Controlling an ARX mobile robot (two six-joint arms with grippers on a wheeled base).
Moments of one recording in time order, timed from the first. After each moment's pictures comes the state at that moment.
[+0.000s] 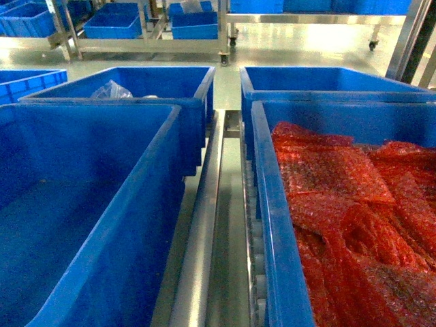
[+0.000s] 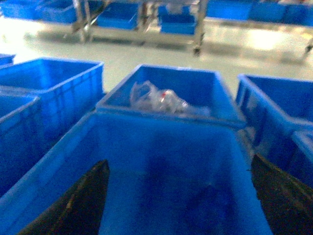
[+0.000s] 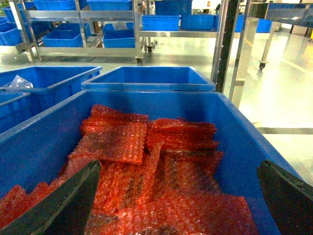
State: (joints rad) left arm -0.31 0.93 0.44 0.39 -0.44 -0.12; right arm 0.00 0.01 0.01 0.00 0.00 0.00
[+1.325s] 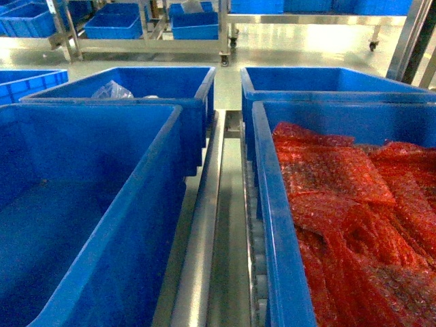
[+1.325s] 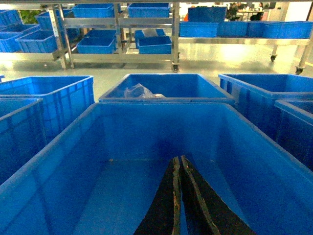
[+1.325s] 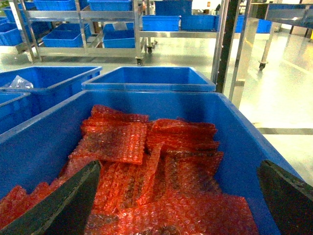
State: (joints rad) left arm 0.00 0.27 0.01 0.28 0.00 -0.01; right arm 0.00 0.01 0.01 -0.01 0.00 0.00
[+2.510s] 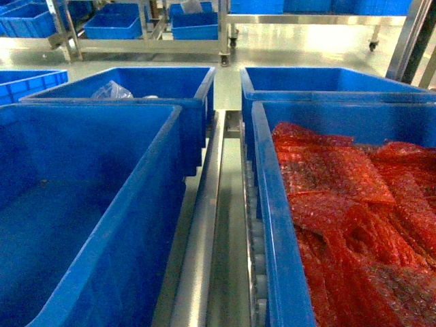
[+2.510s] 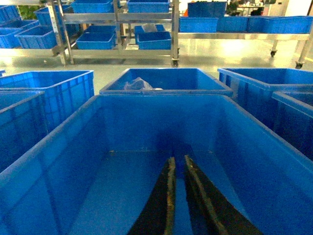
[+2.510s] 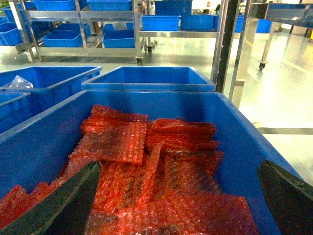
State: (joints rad) left arm 0.00 0.01 0.01 0.00 0.00 -0.01; right arm 0.00 0.01 0.01 -0.01 0.00 0.00
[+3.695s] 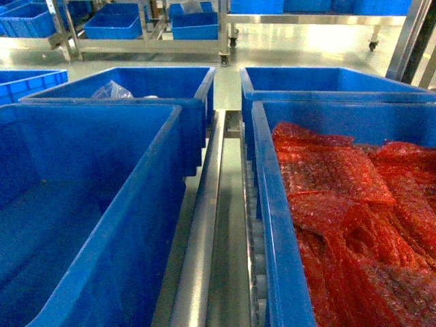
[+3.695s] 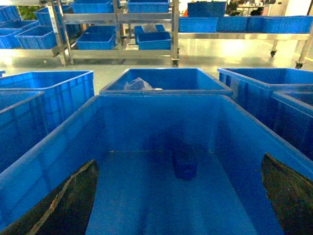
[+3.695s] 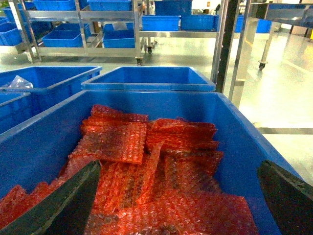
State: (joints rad) left arm 0.00 0.01 0.01 0.00 0.00 -0.01; right arm 0.00 0.01 0.01 -0.01 0.00 0.00
